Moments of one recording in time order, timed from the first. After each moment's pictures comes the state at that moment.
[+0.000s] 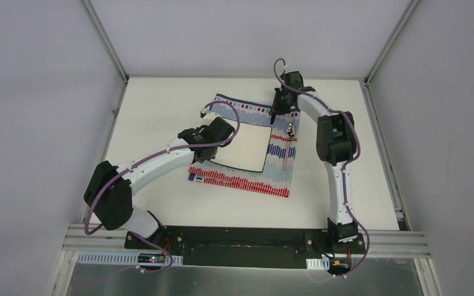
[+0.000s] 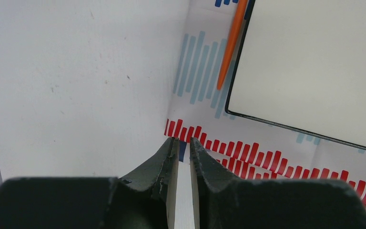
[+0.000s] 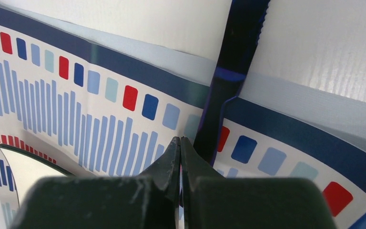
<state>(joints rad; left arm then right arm) -0.76 1.48 1.12 -0.68 -0.63 -0.45 0.27 2.38 1.94 -0.50 -0.23 0.38</state>
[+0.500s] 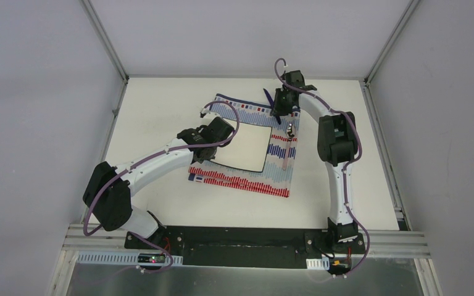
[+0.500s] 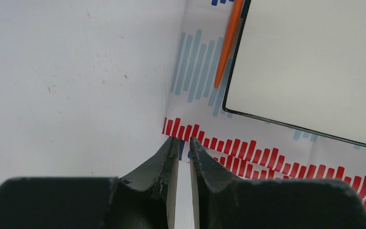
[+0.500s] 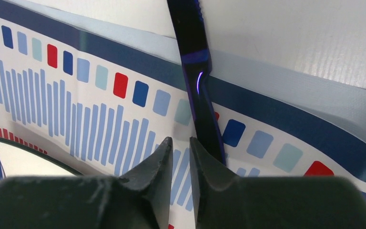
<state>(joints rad) -0.77 1.47 1.12 -0.68 -0.61 -0.45 0.26 2.36 1.93 -0.54 -0.22 0.35</state>
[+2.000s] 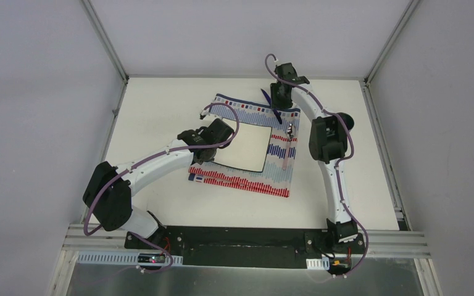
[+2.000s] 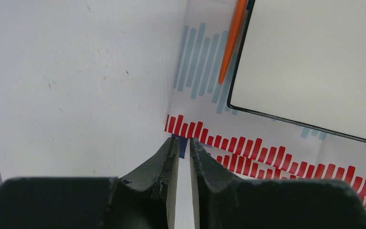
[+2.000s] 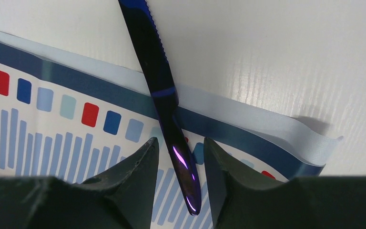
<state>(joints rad) -0.77 1.47 1.10 -0.68 -0.62 -0.45 0.31 2.49 2.25 -0.78 0.04 0.18</state>
